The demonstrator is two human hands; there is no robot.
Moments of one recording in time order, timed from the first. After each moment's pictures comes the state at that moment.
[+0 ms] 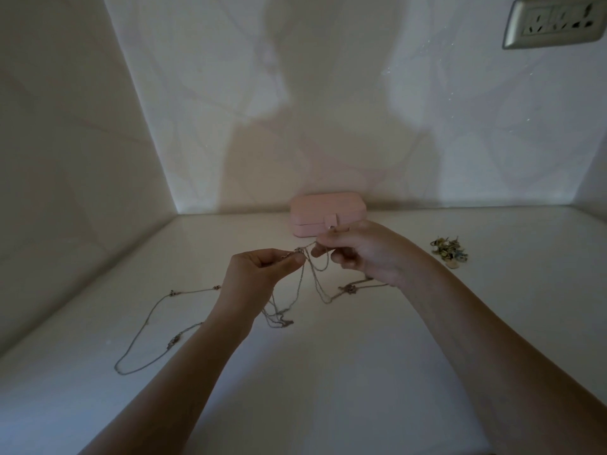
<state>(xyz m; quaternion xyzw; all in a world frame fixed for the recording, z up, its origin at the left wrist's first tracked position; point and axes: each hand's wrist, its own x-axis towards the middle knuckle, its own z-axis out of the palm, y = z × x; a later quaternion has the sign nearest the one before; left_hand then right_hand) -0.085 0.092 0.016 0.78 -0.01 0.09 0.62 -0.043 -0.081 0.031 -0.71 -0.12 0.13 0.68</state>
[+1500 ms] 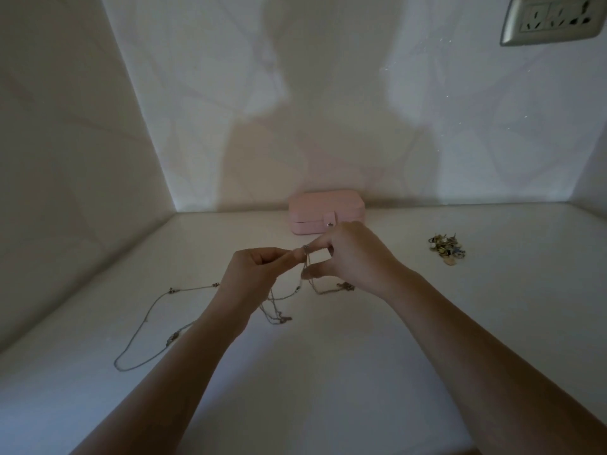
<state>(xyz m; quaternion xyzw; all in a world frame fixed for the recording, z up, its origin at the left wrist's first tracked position) -0.081 0.097 0.013 0.80 -0.02 0.06 0.60 -0.051 -0.068 0.021 -0.93 -0.21 -0.10 0.29</state>
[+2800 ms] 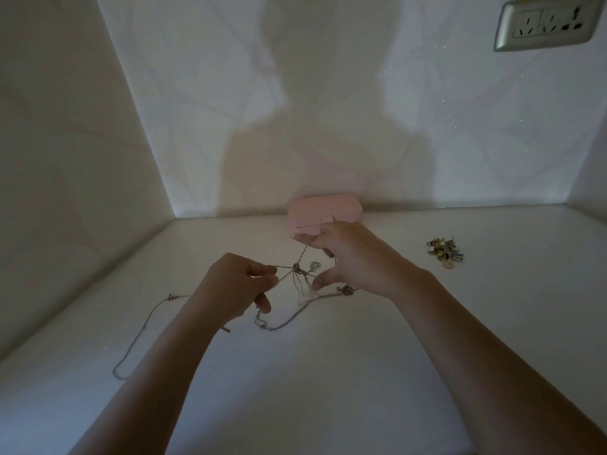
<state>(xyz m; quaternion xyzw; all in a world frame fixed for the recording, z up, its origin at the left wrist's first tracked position) -0.076 0.121 0.023 0.91 -0.01 0.01 0.41 -0.042 -0.076 0.025 -0.93 -0.30 -0.12 0.16</state>
